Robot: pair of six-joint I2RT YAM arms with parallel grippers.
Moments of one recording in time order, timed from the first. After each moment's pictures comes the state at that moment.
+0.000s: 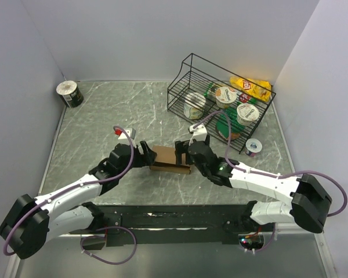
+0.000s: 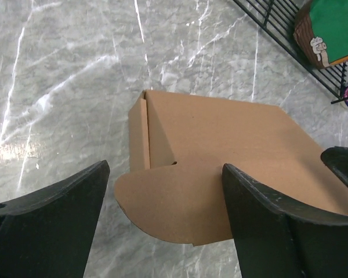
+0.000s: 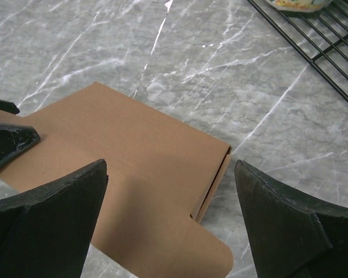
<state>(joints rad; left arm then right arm) -0.67 1.03 0.44 0.15 -0.18 -0.63 0.94 1.21 0.71 -0.02 0.49 0.43</state>
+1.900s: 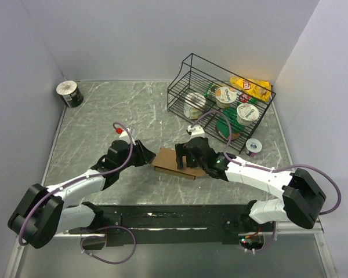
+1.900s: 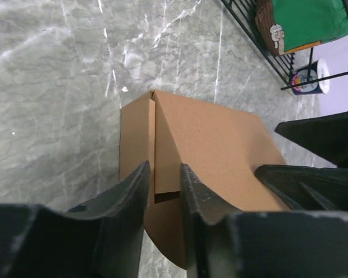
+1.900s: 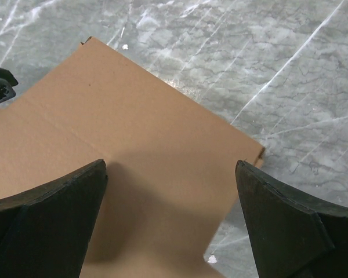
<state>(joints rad) -0.55 1.16 0.41 0.31 0.13 -0.75 0.87 1.30 0.76 -0.20 0.31 0.49</state>
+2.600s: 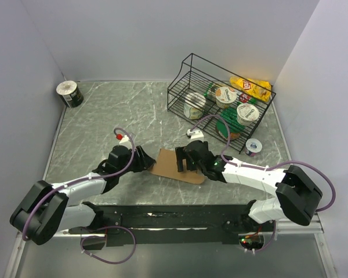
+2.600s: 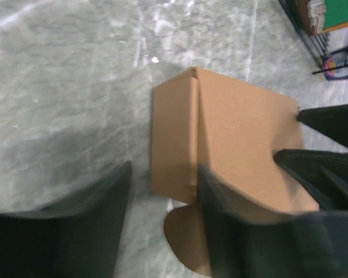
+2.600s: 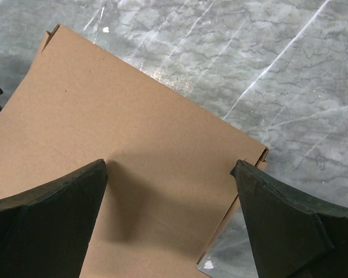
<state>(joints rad) -0.55 1.19 0.33 0.38 0.13 -0.74 0.87 1.34 0.71 -0.14 0.32 0.51</state>
